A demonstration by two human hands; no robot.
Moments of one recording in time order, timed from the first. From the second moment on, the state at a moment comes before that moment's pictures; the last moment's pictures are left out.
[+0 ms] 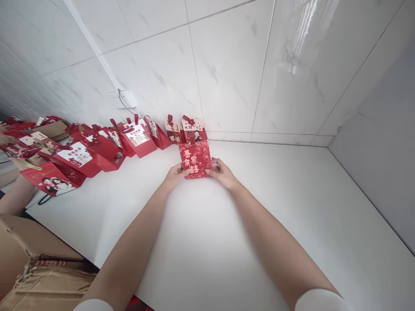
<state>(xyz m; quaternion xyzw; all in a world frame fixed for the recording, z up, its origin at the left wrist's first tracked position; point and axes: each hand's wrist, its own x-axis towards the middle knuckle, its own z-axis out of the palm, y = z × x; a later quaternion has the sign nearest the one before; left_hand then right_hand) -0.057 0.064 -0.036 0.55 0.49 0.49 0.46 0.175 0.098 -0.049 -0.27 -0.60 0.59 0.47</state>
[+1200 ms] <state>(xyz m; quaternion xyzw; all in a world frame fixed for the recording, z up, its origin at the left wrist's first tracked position) -0.053 0.066 -0.036 0.66 0.49 0.40 0.41 0.177 0.103 -0.052 -0.46 -0.59 0.47 0.47</state>
